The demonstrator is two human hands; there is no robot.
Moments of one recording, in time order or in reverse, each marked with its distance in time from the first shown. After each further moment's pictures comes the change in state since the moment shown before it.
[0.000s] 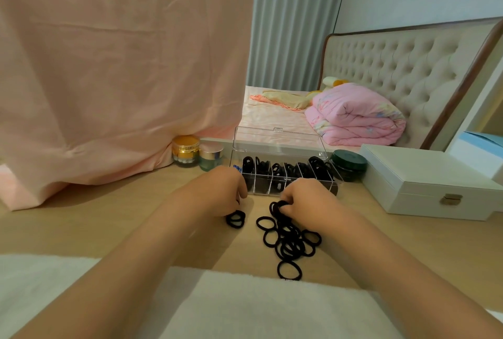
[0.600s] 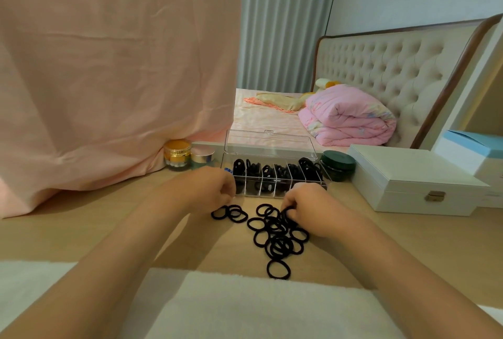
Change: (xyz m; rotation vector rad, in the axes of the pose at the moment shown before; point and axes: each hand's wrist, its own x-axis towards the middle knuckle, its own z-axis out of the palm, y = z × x) left_hand -0.006 -0.007 -0.013 0.065 -0.011 0.045; right_hand -0.019 0.025 0.001 0.036 0.036 -0.047
